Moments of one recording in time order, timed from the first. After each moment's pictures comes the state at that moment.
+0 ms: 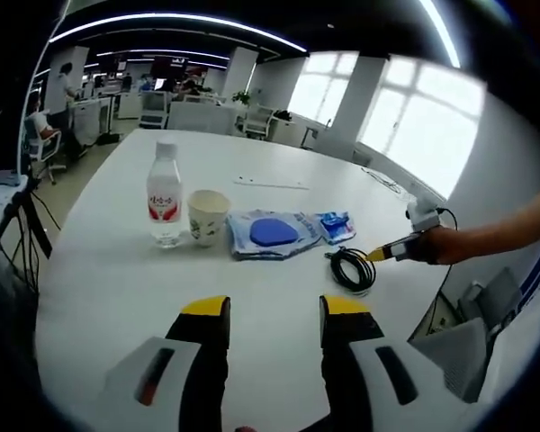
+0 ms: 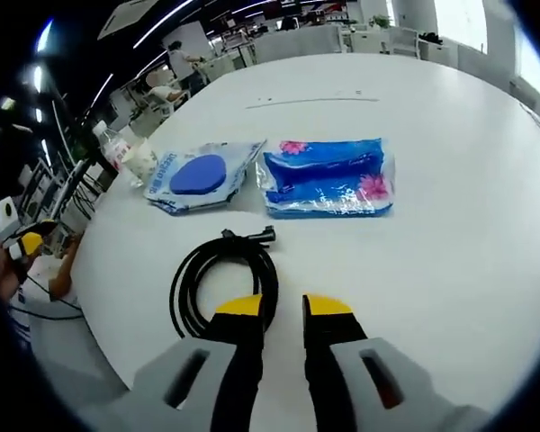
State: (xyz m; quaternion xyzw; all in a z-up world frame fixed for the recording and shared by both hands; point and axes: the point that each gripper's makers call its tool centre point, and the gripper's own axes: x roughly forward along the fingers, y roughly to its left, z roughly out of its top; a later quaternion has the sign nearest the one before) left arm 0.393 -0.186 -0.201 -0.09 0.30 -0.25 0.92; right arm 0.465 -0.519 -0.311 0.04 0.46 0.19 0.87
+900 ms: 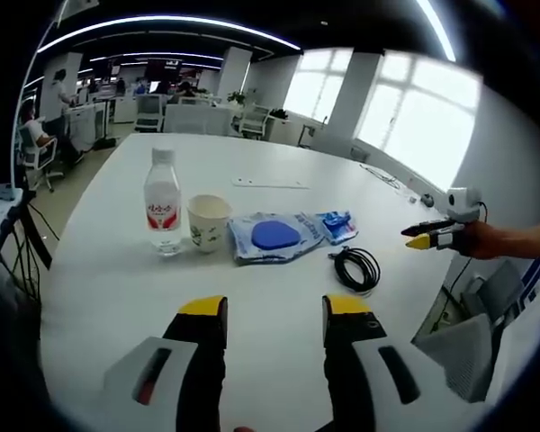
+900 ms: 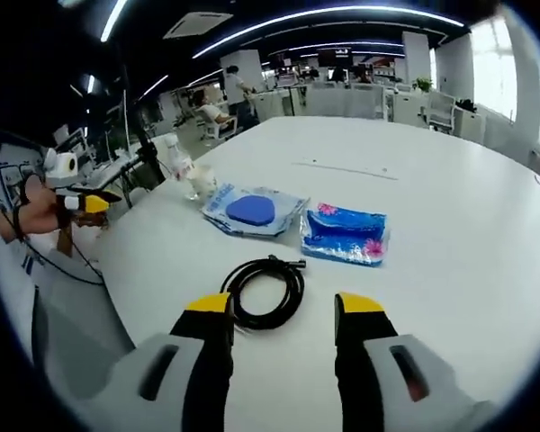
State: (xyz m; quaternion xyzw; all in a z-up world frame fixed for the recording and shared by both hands) left arm 0.403 -0.184 -0.202 -0.08 0.30 -0.25 0.92; right arm 0.419 -0.511 -0.227 -0.02 0.33 0.28 0.90
